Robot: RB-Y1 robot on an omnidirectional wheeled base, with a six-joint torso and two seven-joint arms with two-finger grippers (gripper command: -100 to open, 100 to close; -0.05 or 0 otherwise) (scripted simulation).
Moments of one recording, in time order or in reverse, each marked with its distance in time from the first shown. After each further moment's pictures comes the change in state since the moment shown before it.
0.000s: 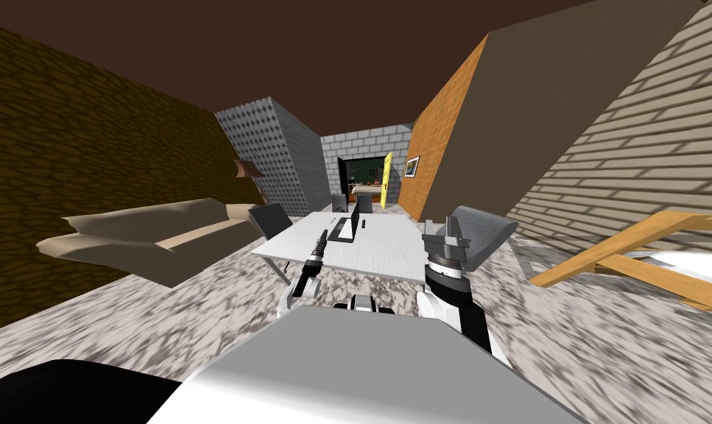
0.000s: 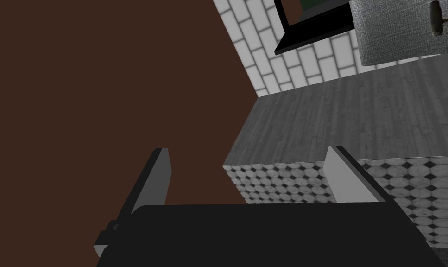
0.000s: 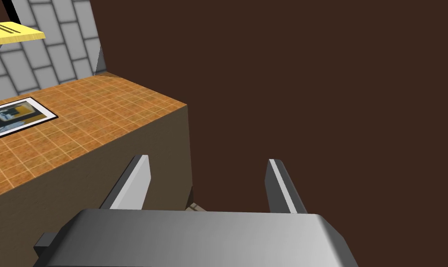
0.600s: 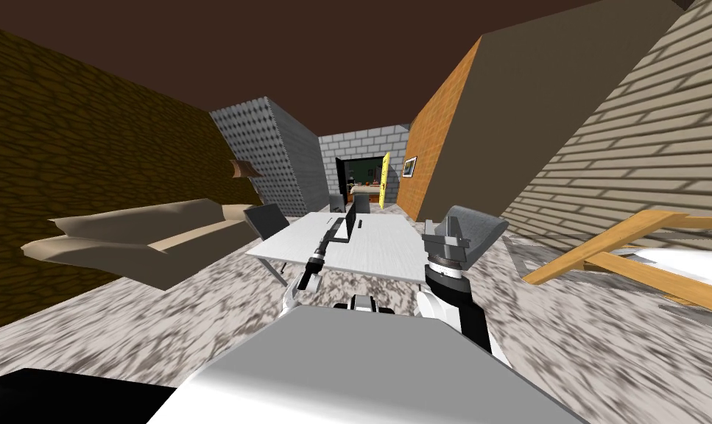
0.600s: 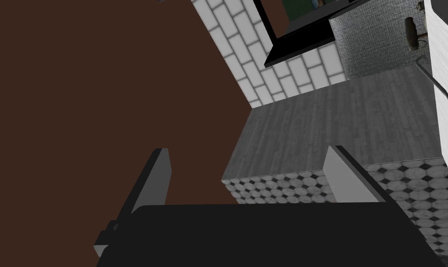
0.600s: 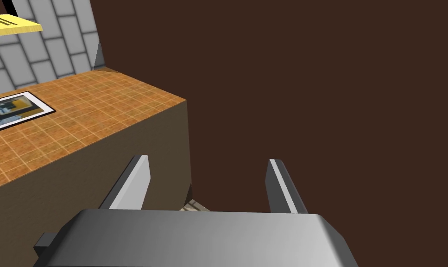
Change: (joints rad) left arm -0.095 0.015 0.014 0.163 -0.020 -0.011 -0.024; right arm 0.000 0.000 0.000 0.000 0.000 0.000 0.000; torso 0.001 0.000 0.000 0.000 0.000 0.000
